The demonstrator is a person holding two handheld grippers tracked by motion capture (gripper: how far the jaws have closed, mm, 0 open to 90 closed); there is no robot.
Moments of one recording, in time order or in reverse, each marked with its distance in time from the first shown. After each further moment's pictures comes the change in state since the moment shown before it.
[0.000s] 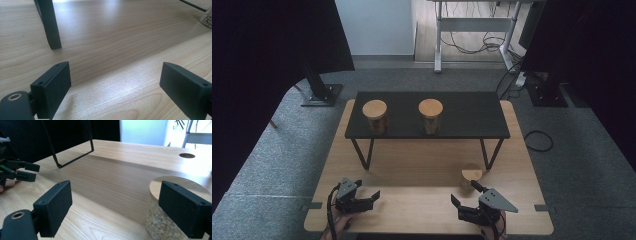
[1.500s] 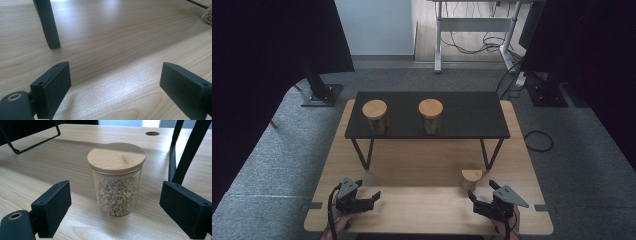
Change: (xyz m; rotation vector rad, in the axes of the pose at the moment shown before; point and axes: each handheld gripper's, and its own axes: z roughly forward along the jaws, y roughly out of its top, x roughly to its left) left arm -0.001 0.000 0.001 0.011 0.005 0.013; right arm -0.052 -0.028 0.000 0.086 -0.154 0.040
